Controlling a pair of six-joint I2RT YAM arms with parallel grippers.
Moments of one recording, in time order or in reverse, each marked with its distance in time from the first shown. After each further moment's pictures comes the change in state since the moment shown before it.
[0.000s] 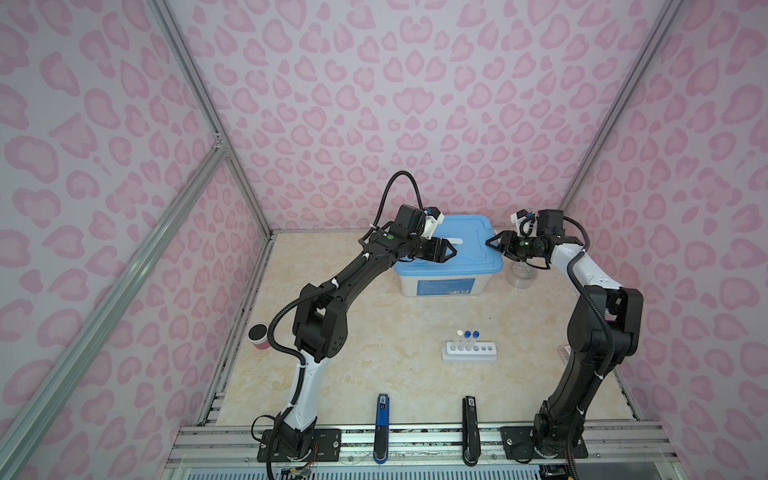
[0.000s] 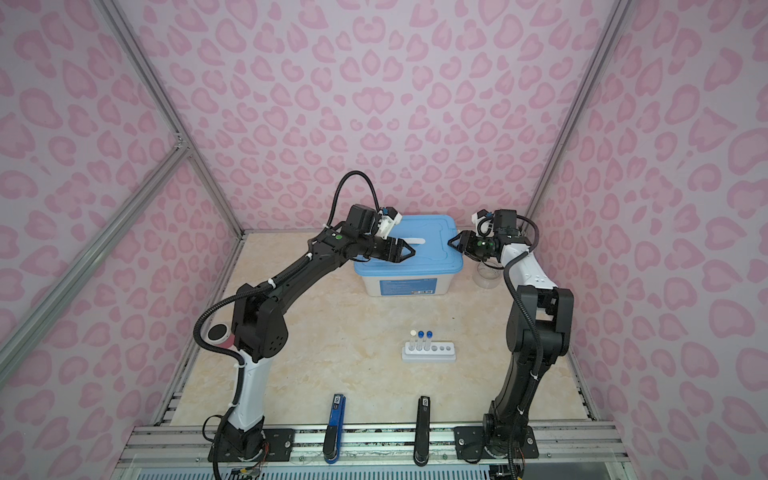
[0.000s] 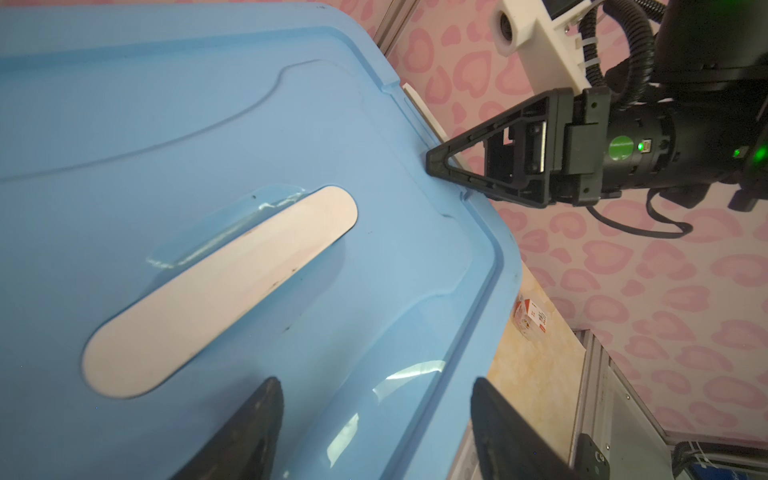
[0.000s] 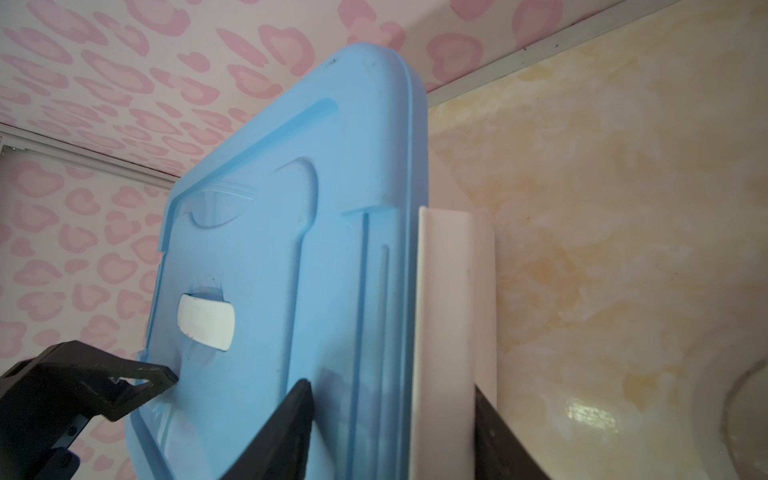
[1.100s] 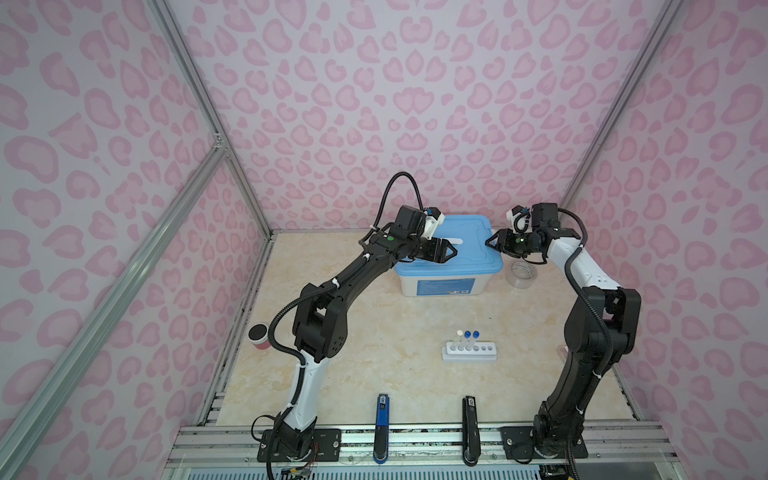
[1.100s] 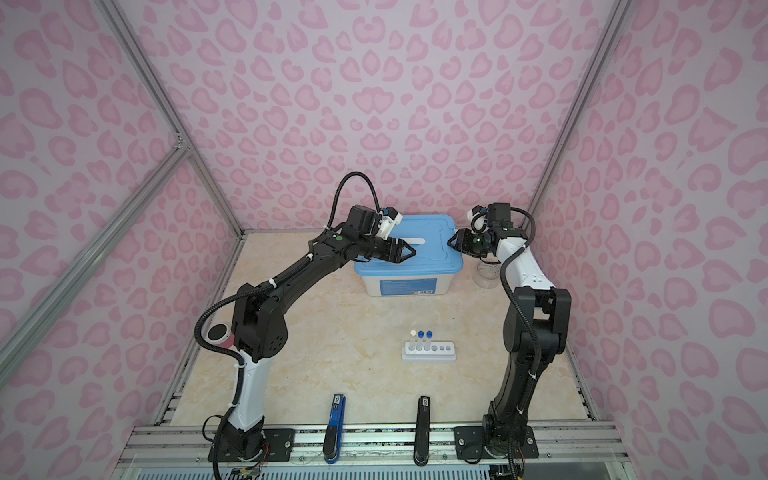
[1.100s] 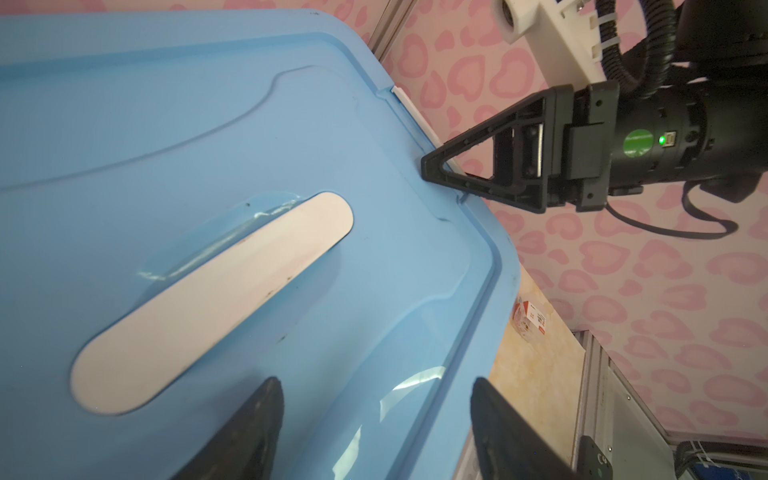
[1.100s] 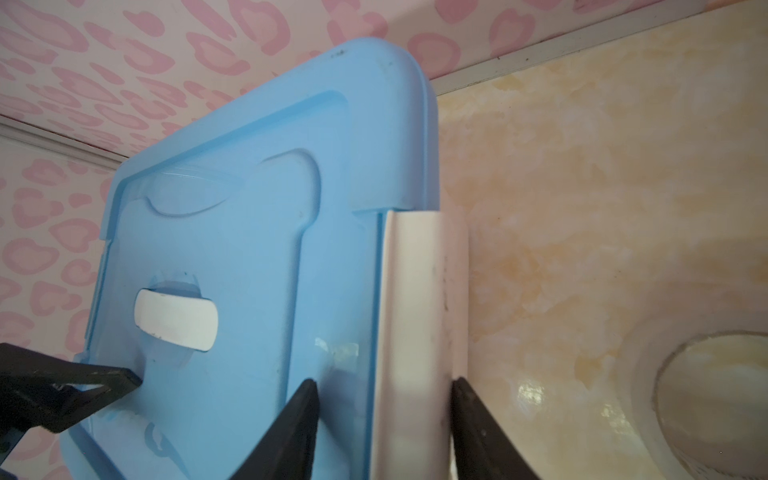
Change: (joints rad) left arm 0.000 0.000 -0.021 0.033 0.011 0.001; right arm 0.045 0.007 0.096 -0.140 0.143 -0.087
